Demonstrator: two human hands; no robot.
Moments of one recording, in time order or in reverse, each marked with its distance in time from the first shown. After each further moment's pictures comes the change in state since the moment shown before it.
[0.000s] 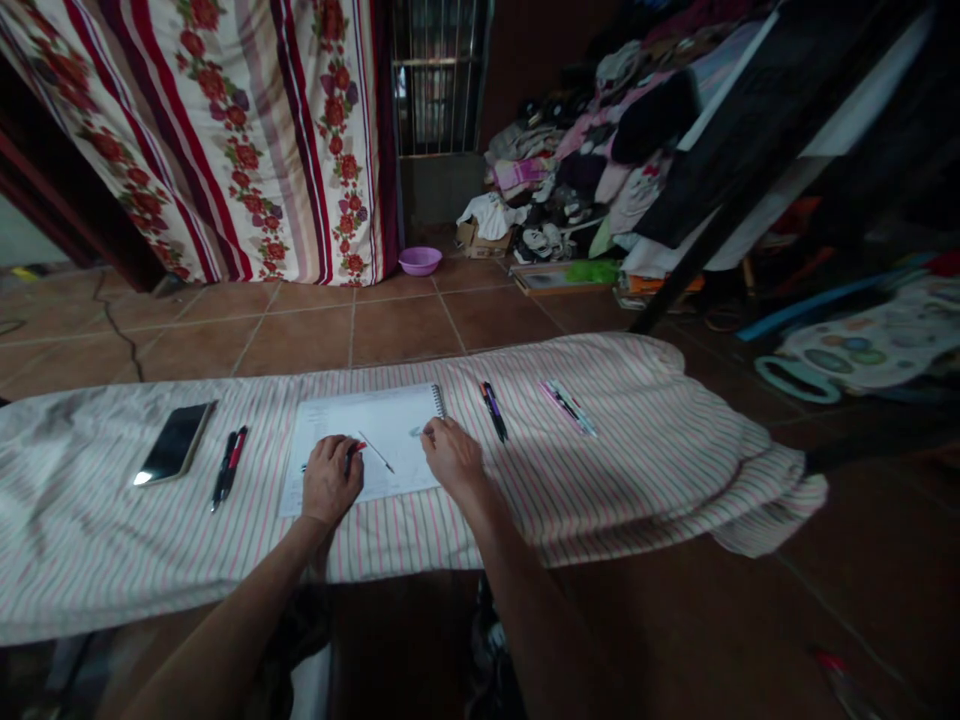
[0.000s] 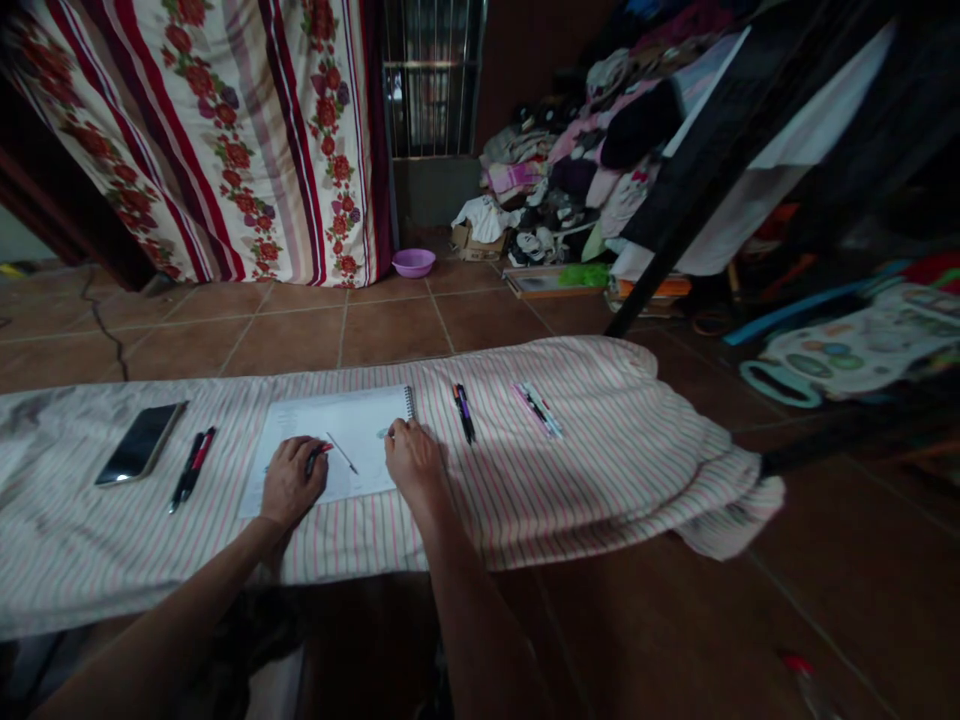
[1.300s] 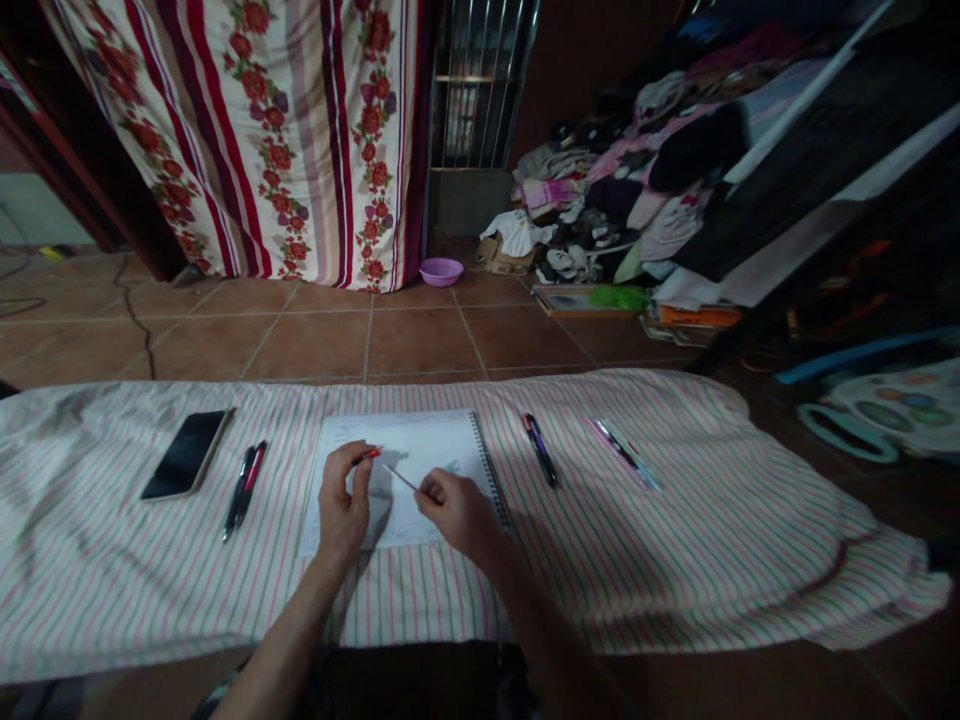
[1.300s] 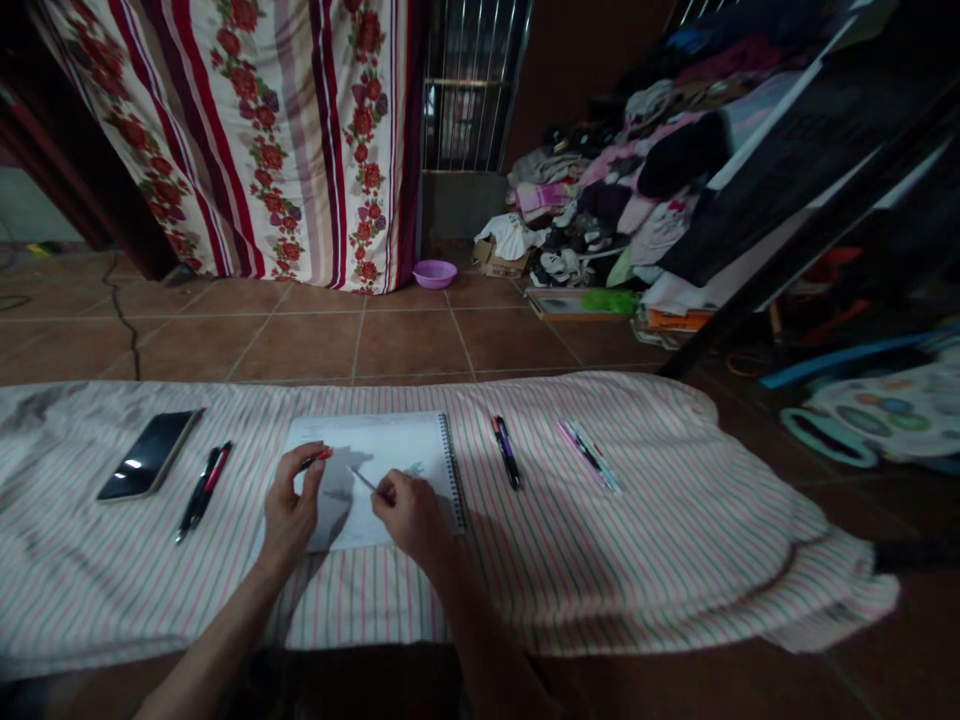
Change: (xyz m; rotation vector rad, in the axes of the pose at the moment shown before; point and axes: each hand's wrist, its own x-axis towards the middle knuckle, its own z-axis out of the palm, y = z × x) left_hand 0.023 0.002 -0.024 -0.521 0.266 -0.338; right_hand 0.004 -0.038 0.024 0.397 -0.142 -0.104
